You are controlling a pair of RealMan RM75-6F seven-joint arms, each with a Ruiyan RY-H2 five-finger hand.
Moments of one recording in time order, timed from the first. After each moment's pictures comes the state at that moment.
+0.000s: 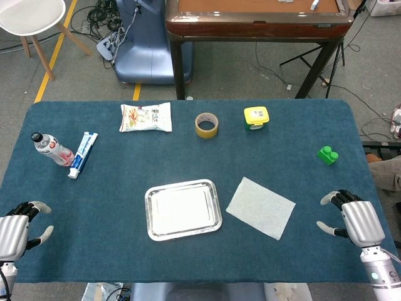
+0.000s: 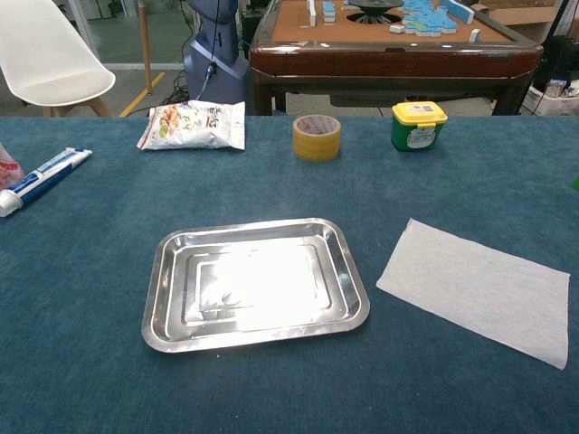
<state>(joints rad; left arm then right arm) -0.07 -1.17 -0.05 -1.59 1.50 1.54 0.06 0.12 -1.15 0.03 -1.58 -1.58 1.45 0.02</state>
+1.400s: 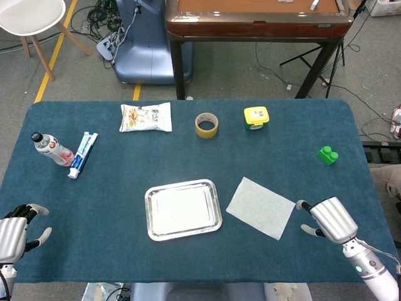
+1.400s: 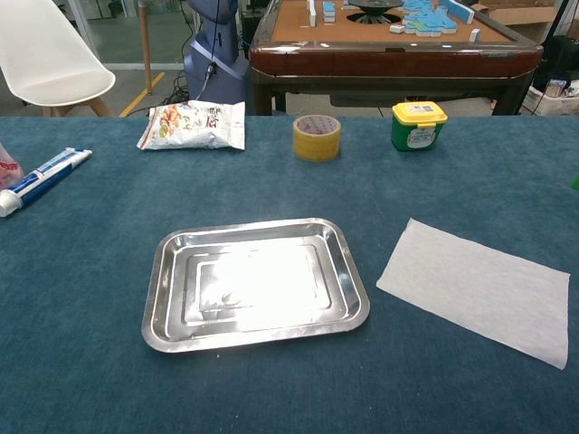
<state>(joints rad) -0.06 -1.19 -0.05 -1.58 1.50 1.54 0.08 0.24 -1.19 -0.03 -1.40 -1.81 1.40 -0.06</state>
